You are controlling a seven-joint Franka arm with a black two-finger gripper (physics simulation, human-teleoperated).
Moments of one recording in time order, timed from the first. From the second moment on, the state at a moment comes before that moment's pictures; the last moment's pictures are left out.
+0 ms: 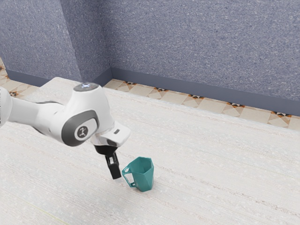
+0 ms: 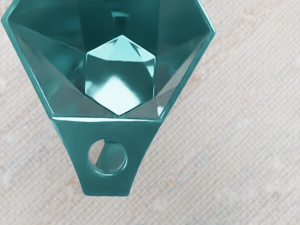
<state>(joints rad) -0.34 -0.09 0.10 -2.44 -0.12 2.37 0.62</state>
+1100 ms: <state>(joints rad) -0.33 0.02 0.10 -2.43 -0.19 2.52 0.74</state>
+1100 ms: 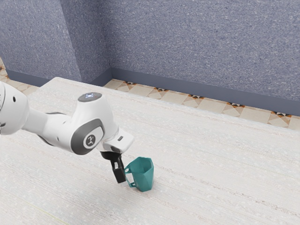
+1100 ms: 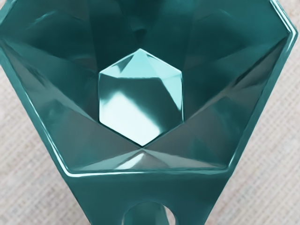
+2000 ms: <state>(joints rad) -0.36 0.06 0.10 -2.44 -0.20 2.59 0.76</state>
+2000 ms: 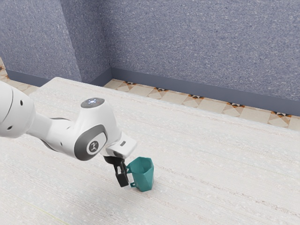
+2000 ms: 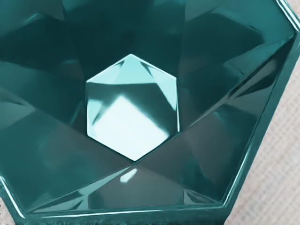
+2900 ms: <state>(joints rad) -0.36 0.03 0.11 -2.44 -0.20 2.60 0.75</state>
